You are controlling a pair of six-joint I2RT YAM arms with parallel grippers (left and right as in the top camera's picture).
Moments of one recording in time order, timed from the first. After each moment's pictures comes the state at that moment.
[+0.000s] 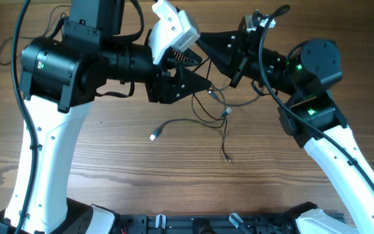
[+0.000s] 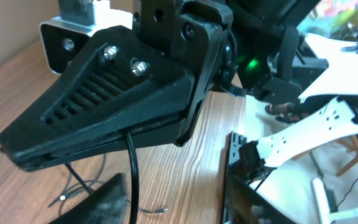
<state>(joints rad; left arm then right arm) -0.38 1.61 2.17 -1.39 0.91 0.42 0.38 1.29 1.16 0.30 -0.77 1.89</state>
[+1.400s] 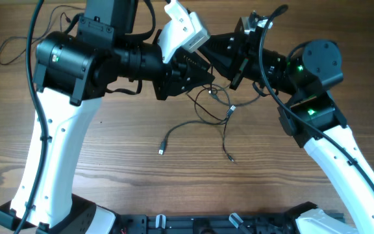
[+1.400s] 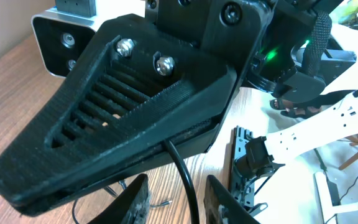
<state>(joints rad) -0.41 1.64 2.17 -1.38 0.86 0.42 0.38 1.29 1.16 0.32 -0.81 1.94</state>
